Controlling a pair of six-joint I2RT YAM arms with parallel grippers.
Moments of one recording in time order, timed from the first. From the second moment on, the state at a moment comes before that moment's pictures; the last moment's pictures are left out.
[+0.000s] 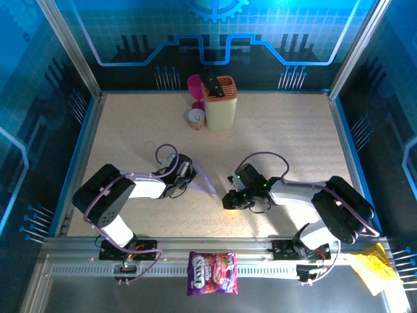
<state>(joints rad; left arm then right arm) -0.58 1.65 0.58 0.25 -0.13 -1.32 0.73 1.48 0.58 -0.15 -0.45 0.65</state>
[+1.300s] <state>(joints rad) -0.57 1.65 0.53 0.34 -0.11 -1.32 0.67 1.69 0.76 -0.06 -0.53 0.74</state>
